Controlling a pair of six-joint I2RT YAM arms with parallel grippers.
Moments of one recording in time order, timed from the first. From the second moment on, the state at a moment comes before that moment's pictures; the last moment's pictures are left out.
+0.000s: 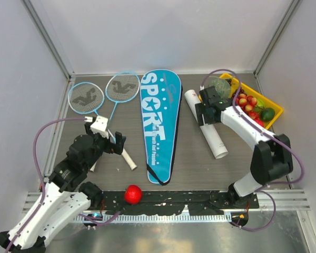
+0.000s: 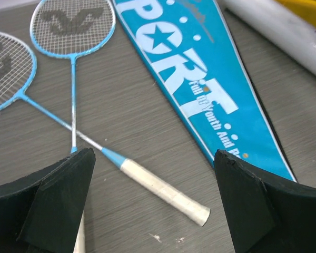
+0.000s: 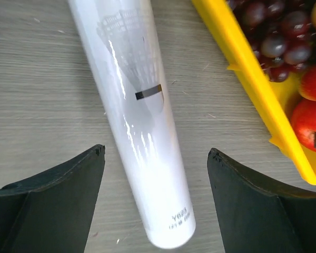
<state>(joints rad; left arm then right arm) -0.59 0.48 0.68 -0.45 -0.18 -0.09 0.37 1.61 1.21 -0.71 0.34 0.14</state>
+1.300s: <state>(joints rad) -0.11 1.55 0.97 -0.79 -0.12 0.06 0.43 0.77 0.90 -0.40 -0.29 0.37</state>
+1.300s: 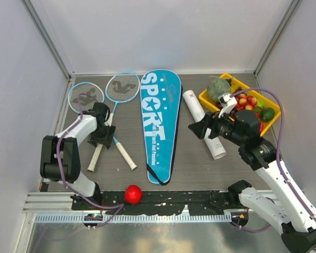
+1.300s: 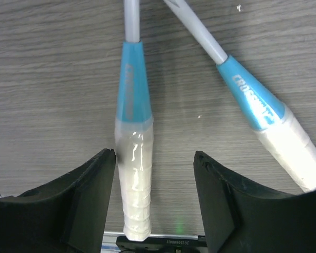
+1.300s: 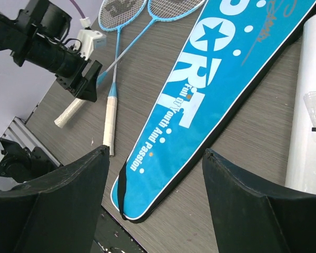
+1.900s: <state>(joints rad) -0.09 1.61 1.01 -0.83 -0.08 0.07 0.43 0.73 0.90 -0.40 -0.32 0.38</state>
